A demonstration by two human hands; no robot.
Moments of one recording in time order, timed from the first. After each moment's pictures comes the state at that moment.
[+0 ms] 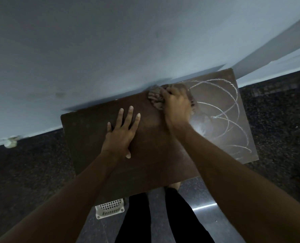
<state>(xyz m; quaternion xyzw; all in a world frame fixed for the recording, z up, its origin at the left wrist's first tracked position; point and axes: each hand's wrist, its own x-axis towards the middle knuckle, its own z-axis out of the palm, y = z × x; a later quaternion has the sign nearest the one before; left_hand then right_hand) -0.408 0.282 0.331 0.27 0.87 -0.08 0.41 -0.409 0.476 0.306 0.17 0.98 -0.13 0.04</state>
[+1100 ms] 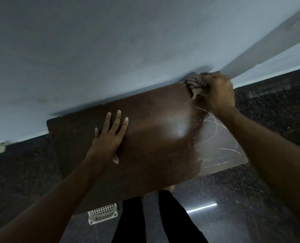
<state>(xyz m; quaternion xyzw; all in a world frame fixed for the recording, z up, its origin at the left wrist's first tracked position) -0.409 0.285 0.329 0.26 0.86 -0.09 0.43 -0.397 0.646 0.305 0.18 0.98 -0.12 0.02</state>
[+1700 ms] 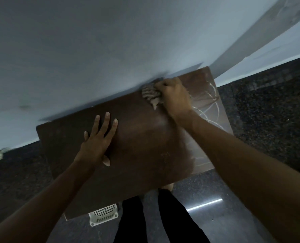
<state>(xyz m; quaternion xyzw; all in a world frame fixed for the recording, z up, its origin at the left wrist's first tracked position) -0.411 0.286 0.328 0.24 0.86 -0.08 0.45 -0.409 0.569 0.297 0.07 0.98 -0.18 0.01</state>
